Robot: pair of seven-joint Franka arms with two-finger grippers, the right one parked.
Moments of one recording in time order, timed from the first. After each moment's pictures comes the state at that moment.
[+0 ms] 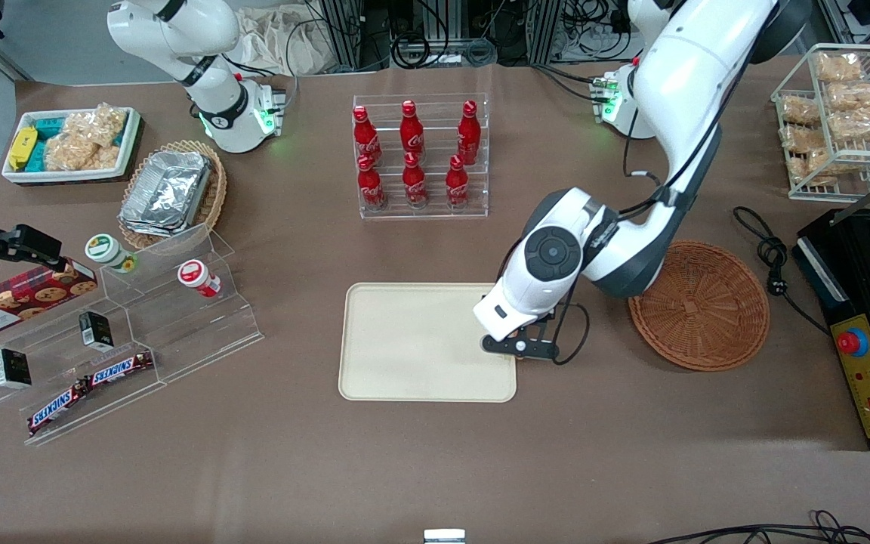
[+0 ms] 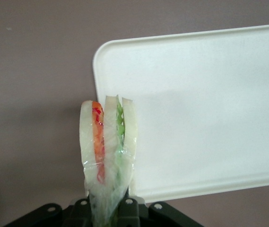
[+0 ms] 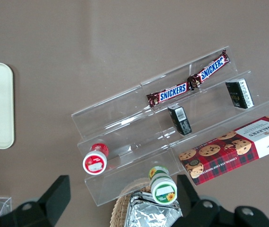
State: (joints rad) arm -0.28 0.66 -0.38 -1.48 0.18 2.11 -0.54
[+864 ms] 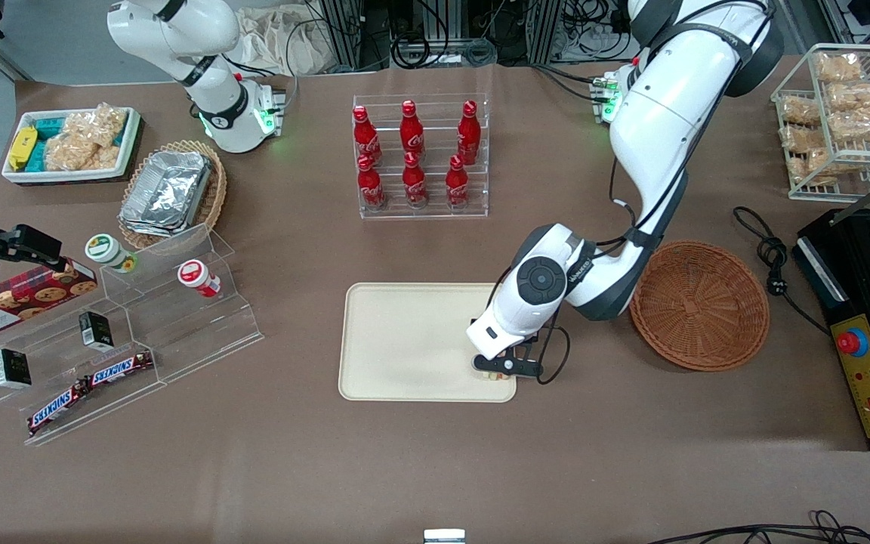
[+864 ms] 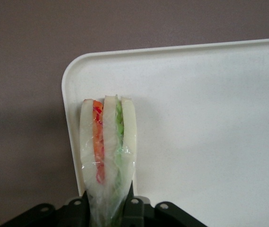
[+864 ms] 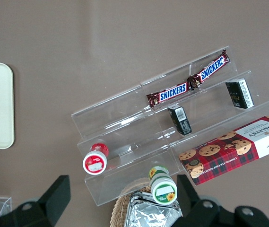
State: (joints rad) arm -0.32 0.79 -0.31 -1.48 0.18 2.33 -0.54
